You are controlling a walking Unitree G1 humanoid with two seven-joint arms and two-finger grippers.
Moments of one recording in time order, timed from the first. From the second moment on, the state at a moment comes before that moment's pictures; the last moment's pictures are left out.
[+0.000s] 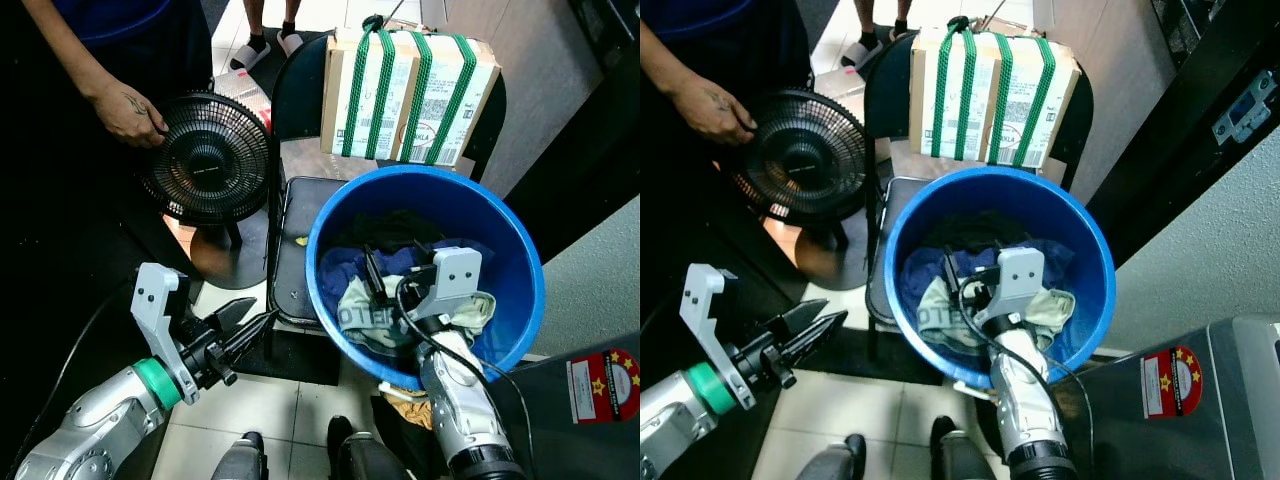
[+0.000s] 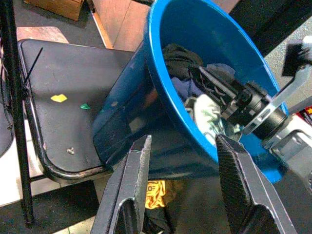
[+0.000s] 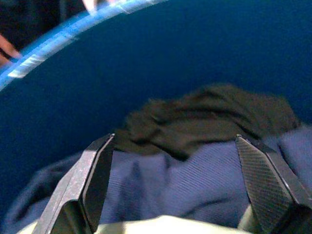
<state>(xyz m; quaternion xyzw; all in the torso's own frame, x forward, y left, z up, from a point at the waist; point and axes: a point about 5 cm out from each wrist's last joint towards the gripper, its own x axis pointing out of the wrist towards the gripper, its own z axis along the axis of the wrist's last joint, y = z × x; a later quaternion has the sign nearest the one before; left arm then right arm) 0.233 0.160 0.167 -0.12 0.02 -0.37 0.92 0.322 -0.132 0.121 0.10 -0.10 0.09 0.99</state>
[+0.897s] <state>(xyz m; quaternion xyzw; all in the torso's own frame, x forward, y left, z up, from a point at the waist) 0.233 0.159 0.168 -0.12 0.02 -0.37 0.92 0.295 -0.115 0.082 0.06 -0.03 0.17 0.98</state>
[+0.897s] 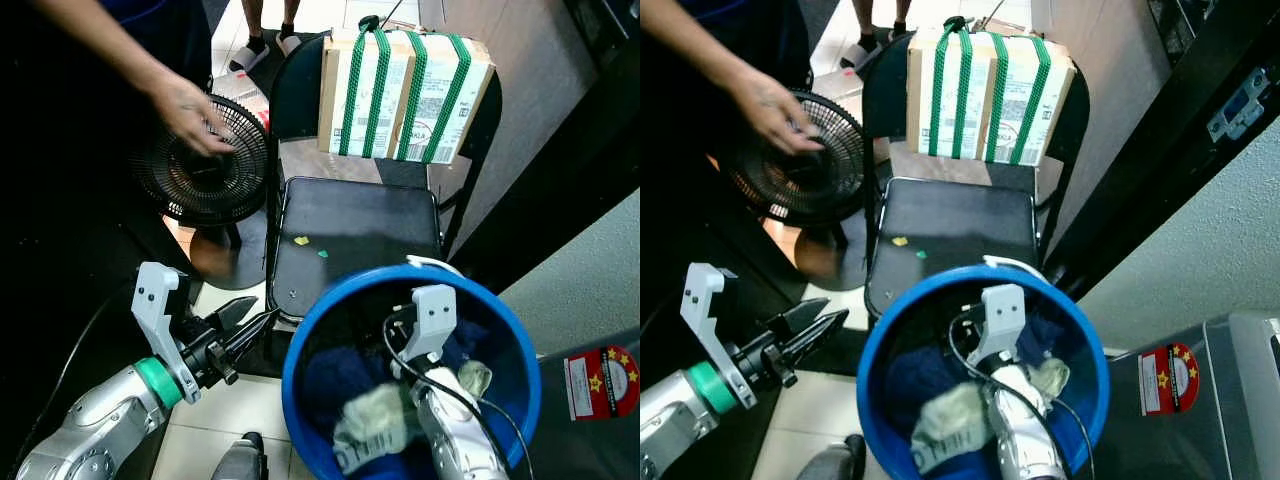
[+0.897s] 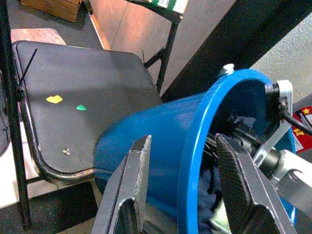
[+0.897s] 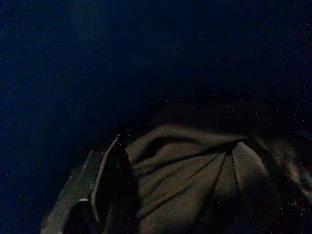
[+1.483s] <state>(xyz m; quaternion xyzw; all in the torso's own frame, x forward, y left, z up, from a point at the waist) 0.233 0.159 0.168 -0.12 0.02 -0.37 0.92 0.294 -0.108 0.084 0.10 -0.04 0.18 0.98</state>
